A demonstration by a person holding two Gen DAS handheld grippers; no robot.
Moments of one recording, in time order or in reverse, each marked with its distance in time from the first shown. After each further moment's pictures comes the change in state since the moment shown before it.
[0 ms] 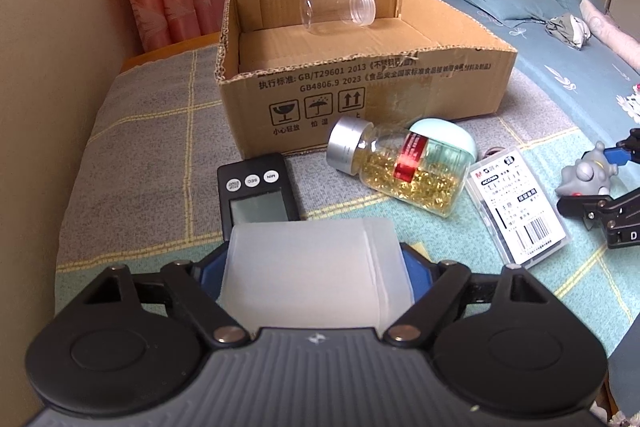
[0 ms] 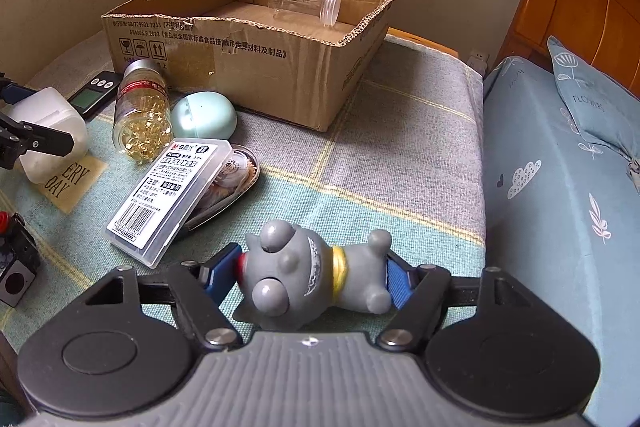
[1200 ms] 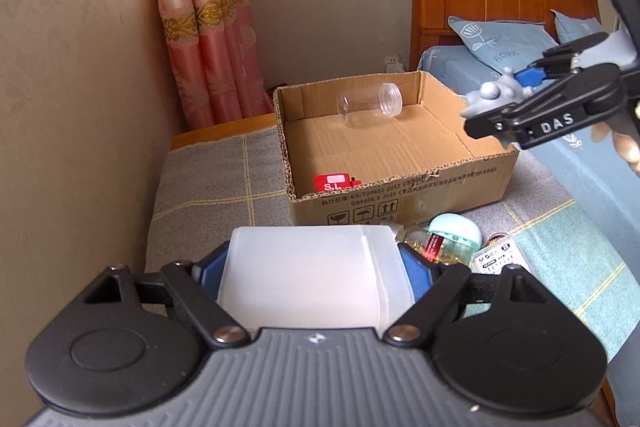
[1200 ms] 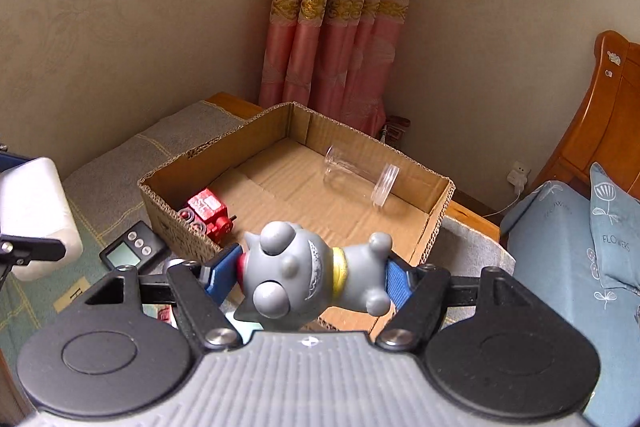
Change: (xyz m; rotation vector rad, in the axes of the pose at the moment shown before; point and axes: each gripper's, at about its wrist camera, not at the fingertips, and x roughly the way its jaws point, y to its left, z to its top) left arm -0.068 0.027 0.040 -0.018 -0.163 0.057; right arm -0.017 0.029 0.169 -0.179 -0.159 0.092
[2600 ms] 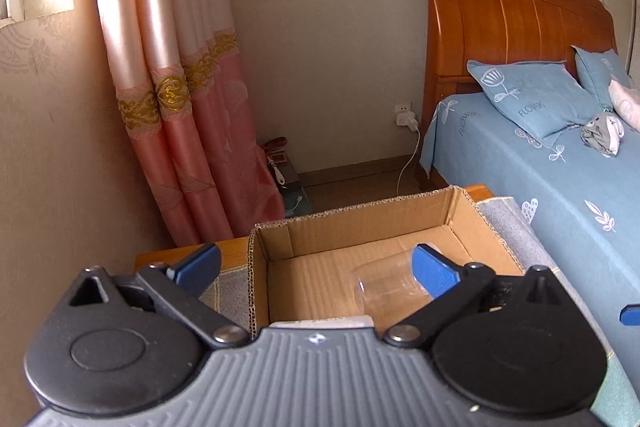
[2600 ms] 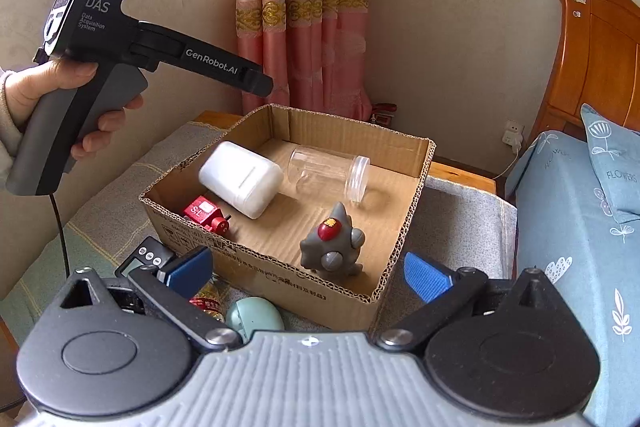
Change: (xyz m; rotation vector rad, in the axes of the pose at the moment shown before) left arm 0.114 -0.013 0.146 0.002 -0.071 0.014; right arm -0.026 -0.021 -0.036 0.194 -0.034 0.025
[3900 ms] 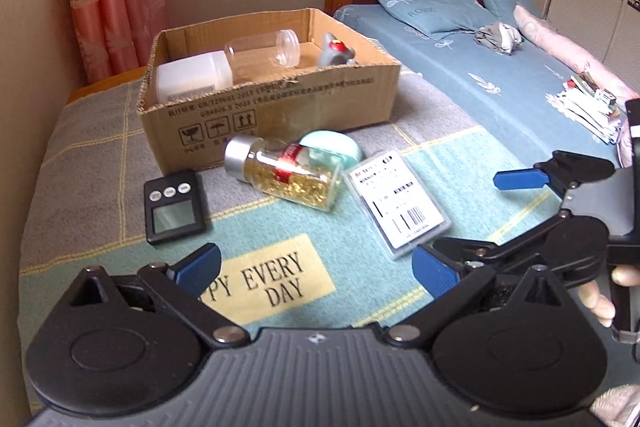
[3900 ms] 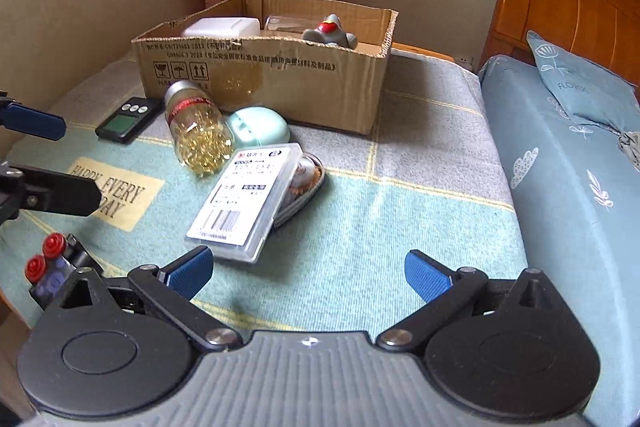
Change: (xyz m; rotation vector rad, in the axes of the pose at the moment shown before) left arm -0.120 -0.057 -0.202 0.059 0.163 -0.268; right arm -0.006 0.050 -0.158 0.089 0.087 -0.175
